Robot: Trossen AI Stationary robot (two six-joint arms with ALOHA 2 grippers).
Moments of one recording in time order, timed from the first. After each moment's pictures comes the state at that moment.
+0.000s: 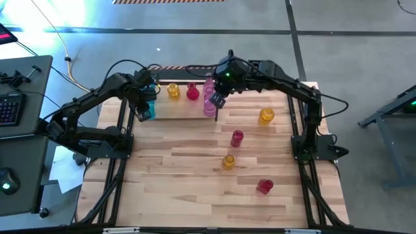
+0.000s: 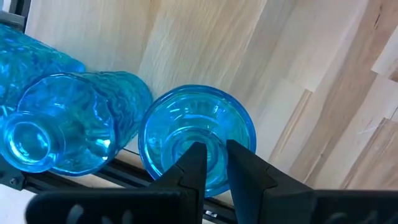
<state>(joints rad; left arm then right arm) 0.82 1.18 1.00 -1.22 0.01 0.43 -0.20 1.91 2.36 -1.26 0.23 0.19</state>
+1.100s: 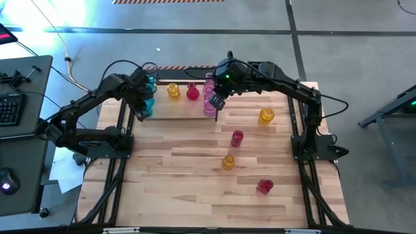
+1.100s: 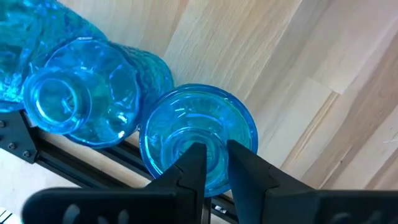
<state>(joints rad) 0.89 1.14 0.95 -1.21 -0.03 0.40 -0.19 1.91 2.36 -1.26 0.23 0.20</state>
